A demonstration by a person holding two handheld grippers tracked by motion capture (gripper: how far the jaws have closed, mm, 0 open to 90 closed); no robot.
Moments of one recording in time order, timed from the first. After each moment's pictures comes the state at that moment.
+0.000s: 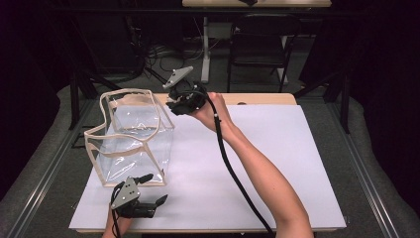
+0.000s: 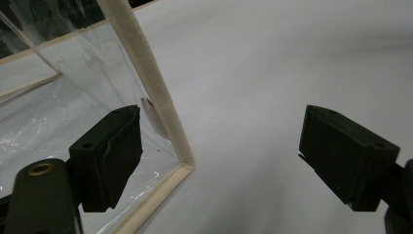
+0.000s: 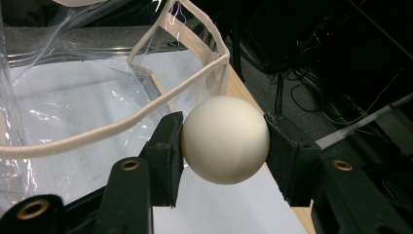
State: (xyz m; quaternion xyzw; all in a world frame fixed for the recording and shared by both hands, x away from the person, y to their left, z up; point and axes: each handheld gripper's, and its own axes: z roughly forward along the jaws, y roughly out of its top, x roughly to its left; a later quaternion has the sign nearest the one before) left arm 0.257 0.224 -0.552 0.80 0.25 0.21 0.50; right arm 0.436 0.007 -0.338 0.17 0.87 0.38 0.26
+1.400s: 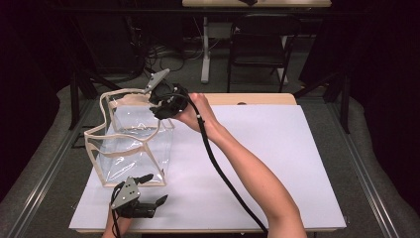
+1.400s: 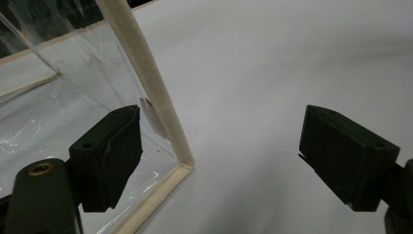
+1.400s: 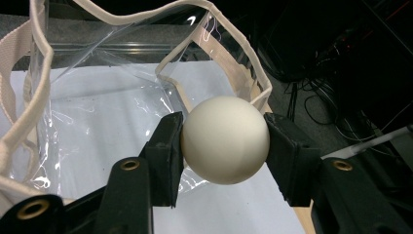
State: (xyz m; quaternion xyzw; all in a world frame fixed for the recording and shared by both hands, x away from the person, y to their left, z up) left arm 0.258 0.224 -0.552 0.80 0.25 0.20 0.50; right arm 0.425 0.048 -0.334 0.12 0.89 0.37 0.25
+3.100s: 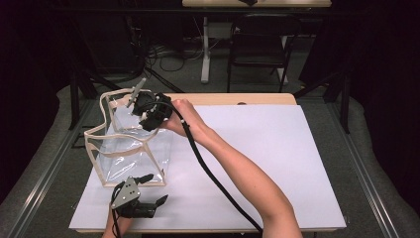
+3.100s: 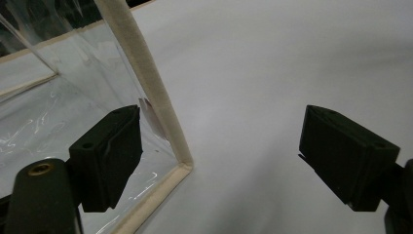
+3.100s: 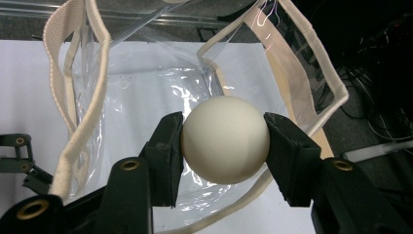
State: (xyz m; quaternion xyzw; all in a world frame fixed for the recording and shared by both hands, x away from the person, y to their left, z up) left arm 0.258 0.224 -0.552 0.80 0.25 0.20 0.50; right arm 0.415 0.087 -0.349 0.08 0.92 0.32 0.20
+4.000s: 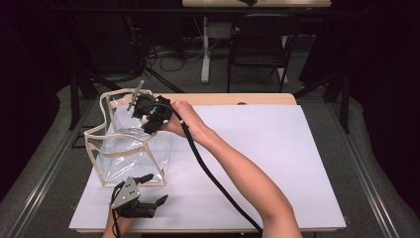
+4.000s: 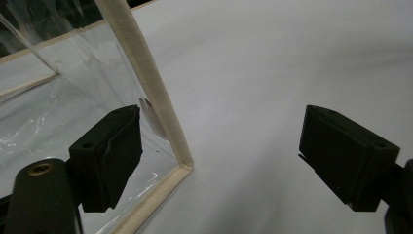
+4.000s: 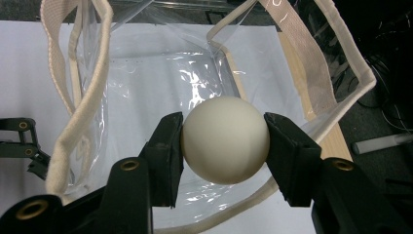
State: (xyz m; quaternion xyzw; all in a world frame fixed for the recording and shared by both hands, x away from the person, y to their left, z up) left arm 0.258 0.224 -0.552 0.80 0.25 0.20 0.50; right arm 0.418 0.090 -0.357 0.08 0.93 0.29 0.18
